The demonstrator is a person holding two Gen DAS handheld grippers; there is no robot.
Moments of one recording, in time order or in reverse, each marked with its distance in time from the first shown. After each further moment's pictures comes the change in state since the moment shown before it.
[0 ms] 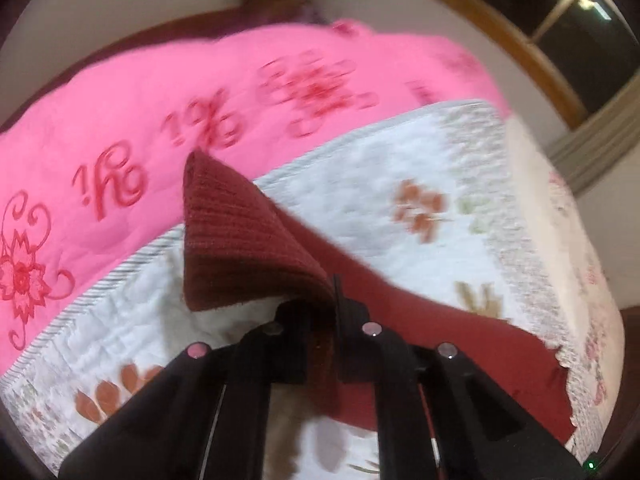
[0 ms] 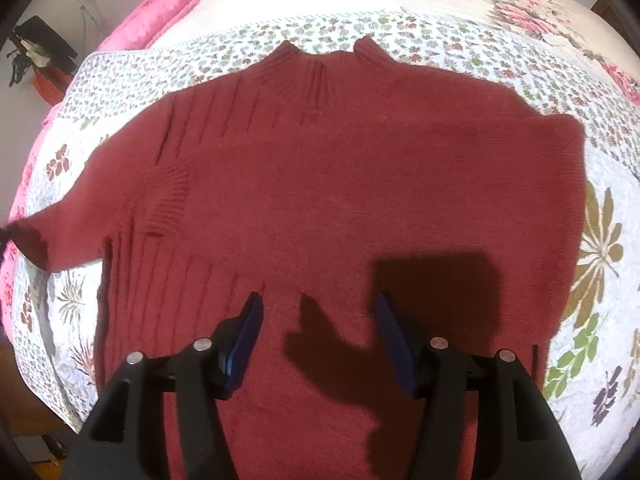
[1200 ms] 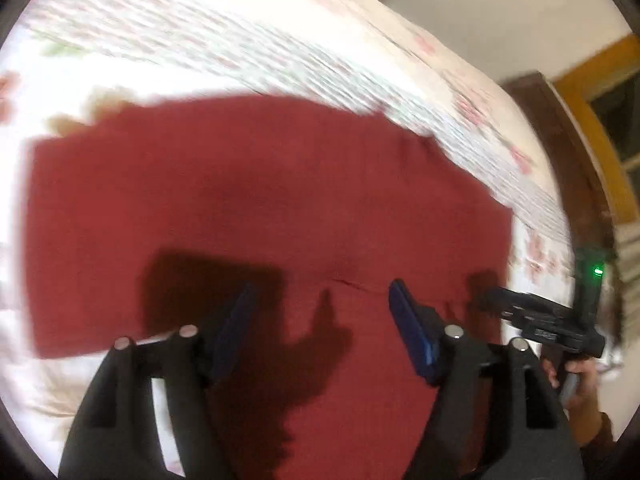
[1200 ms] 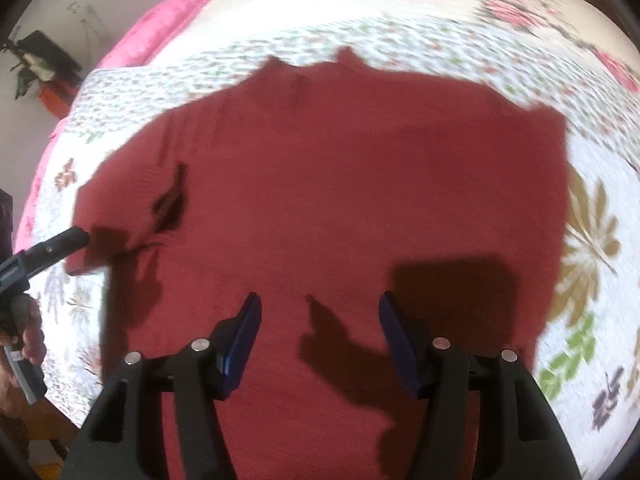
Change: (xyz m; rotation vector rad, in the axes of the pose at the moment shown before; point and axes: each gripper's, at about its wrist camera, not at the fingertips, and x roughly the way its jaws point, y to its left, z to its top) left arm 0.072 -0.214 -0.168 0.555 0.336 -0.322; right arm -0.012 -0.018 0.004 0.014 -0.020 0.075
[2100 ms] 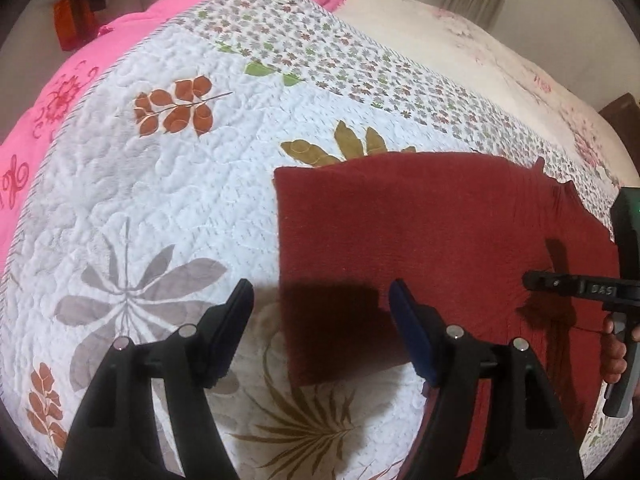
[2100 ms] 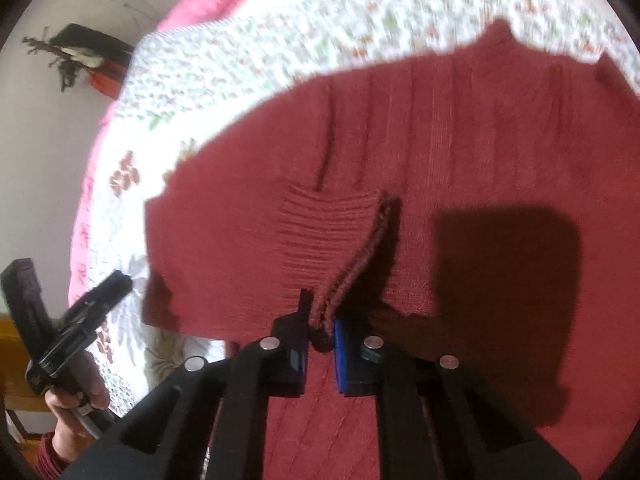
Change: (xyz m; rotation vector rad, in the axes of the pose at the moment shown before) left arm -0.036 0.093 -0.001 -0.067 -0.067 0.301; right arm 0.089 0.133 0.068 -0.039 0.123 0.299
